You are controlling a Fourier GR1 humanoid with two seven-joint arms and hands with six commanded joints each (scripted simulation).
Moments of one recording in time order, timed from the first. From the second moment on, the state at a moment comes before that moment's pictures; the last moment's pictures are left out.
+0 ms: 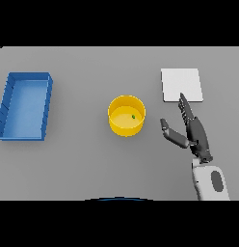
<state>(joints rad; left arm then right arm) -1.17 0.68 -0.56 -0.36 0.00 0.10 0.42 -0.01 -0.08 0.08 -1.59 0.14 0.03 -0.08</state>
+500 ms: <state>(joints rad) -0.84 0.82 -0.59 -0.80 0.16 0.31 0.58 0.01 -0.09 0.10 -1.61 0.17 0.03 -0.09</state>
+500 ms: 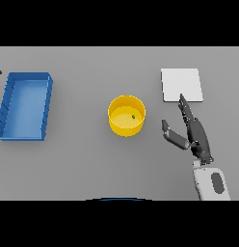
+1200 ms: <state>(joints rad) -0.68 0.92 -0.62 -1.11 0.35 0.22 0.57 0.02 -0.10 0.09 -1.60 0.16 0.03 -0.10</state>
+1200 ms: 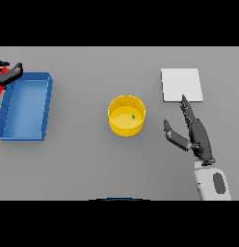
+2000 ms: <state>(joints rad) -0.69 0.90 -0.66 -1.09 0.30 0.24 0.53 -0.09 -0.17 0.16 -1.62 0.29 0.05 -0.04</state>
